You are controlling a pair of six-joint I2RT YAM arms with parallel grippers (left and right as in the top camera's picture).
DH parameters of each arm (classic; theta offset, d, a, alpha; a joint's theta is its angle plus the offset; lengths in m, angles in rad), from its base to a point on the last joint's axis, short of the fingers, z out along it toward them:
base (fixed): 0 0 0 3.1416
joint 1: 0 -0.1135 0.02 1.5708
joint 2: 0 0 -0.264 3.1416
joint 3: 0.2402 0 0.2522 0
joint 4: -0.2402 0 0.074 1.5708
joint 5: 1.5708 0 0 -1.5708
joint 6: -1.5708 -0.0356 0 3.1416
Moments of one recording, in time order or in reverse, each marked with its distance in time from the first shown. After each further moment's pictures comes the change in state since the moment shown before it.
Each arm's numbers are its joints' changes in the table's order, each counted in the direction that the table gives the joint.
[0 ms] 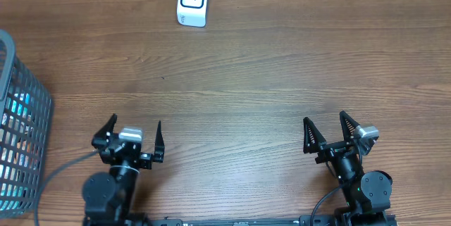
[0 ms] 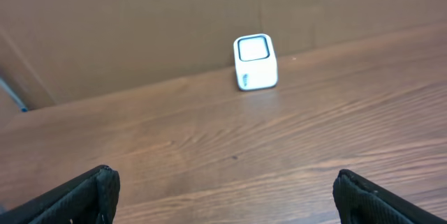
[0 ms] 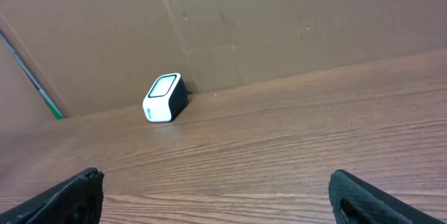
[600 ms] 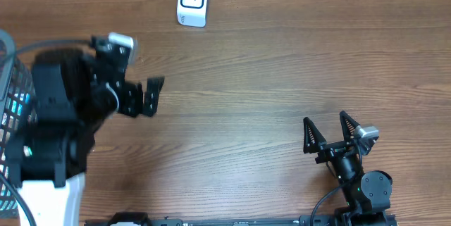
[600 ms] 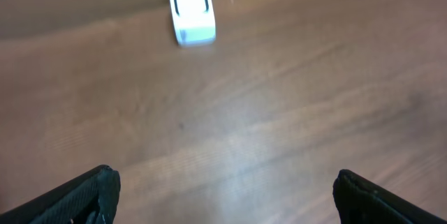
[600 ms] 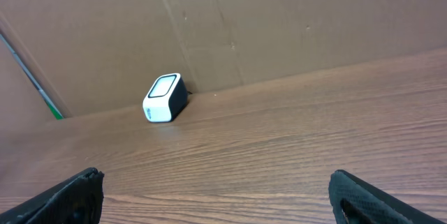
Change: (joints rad) left arm 0.000 0.953 1.179 -0.780 0.190 0.009; right arm 0.000 0.000 0.000 0.000 0.000 0.001
